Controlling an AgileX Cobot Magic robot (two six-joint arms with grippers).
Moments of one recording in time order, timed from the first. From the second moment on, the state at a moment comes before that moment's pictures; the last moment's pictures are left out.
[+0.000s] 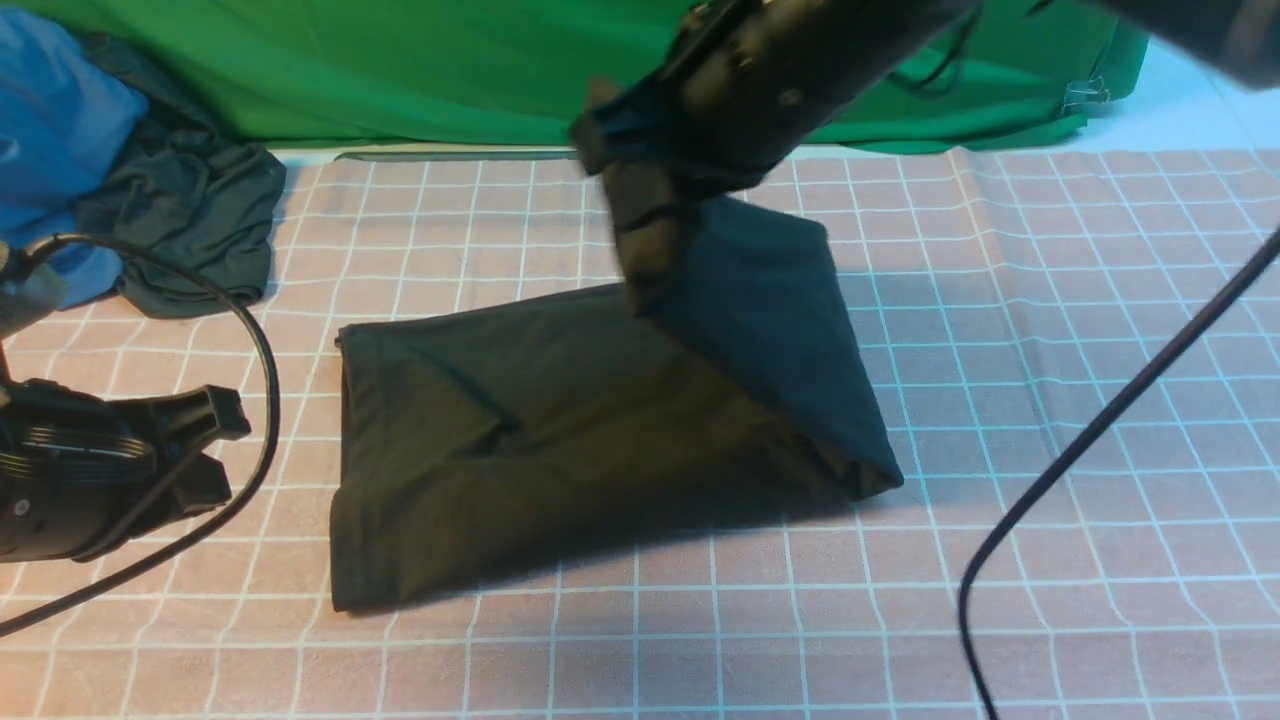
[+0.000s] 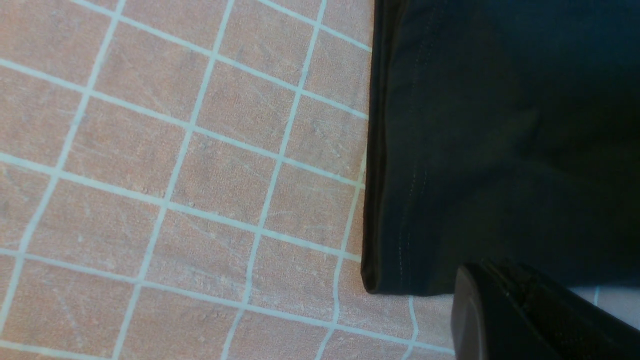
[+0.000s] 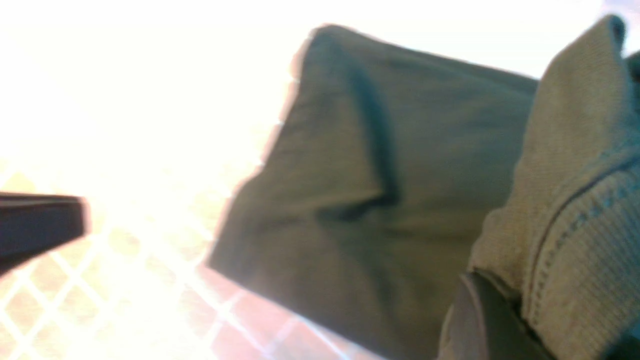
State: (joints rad) right arm 0.63 1.89 -1.87 0.32 0.96 0.00; left arm 0.04 1.03 -0.69 -0.25 0.69 -0.17
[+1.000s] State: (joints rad) right arm 0.83 2.20 -1.87 0.53 0.60 0.00; left arm 0.04 1.03 -0.69 -0.25 0.69 -0.17
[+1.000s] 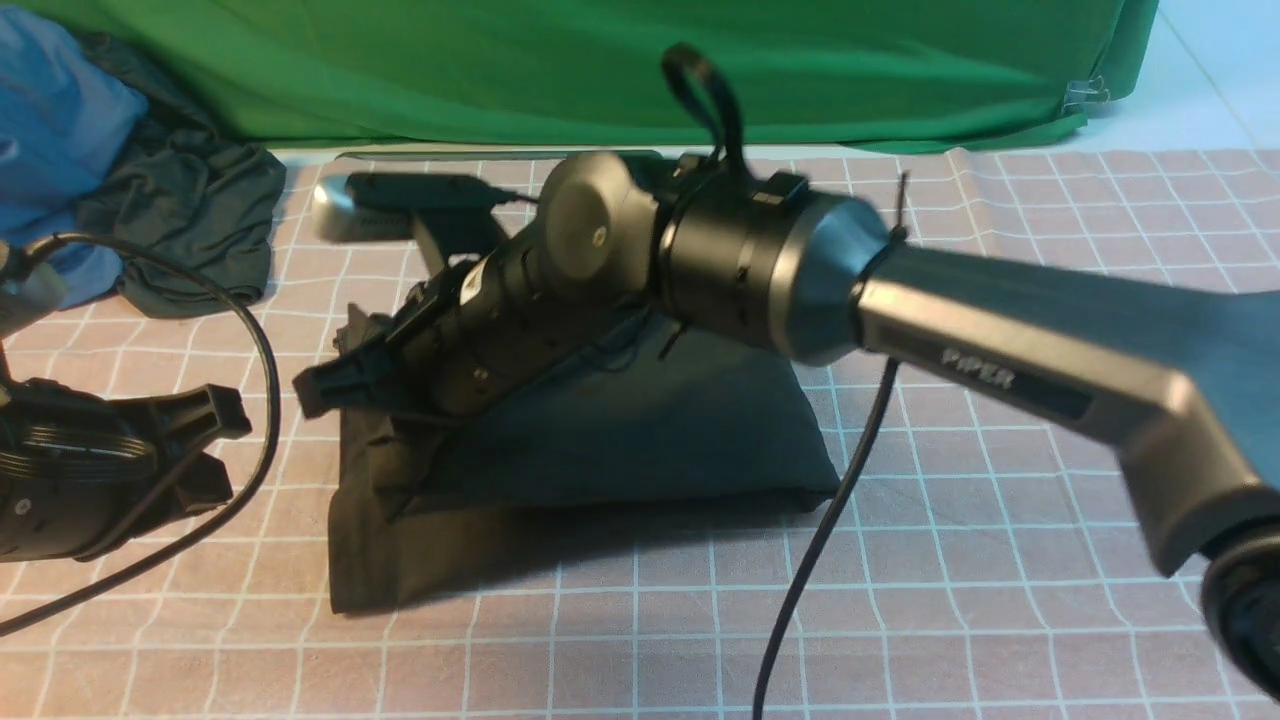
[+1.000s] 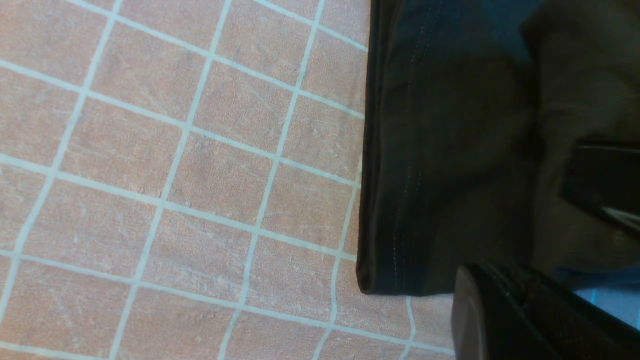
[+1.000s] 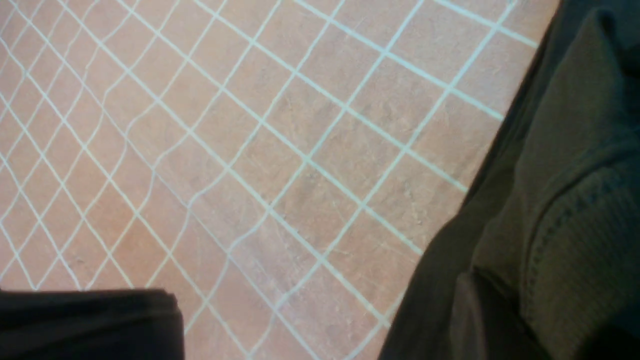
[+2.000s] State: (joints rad) right arm 0.40 1.91 -1.94 0.23 1.20 -0.16; left arm -0.07 1.33 -0.76 -0.67 0.61 0.09
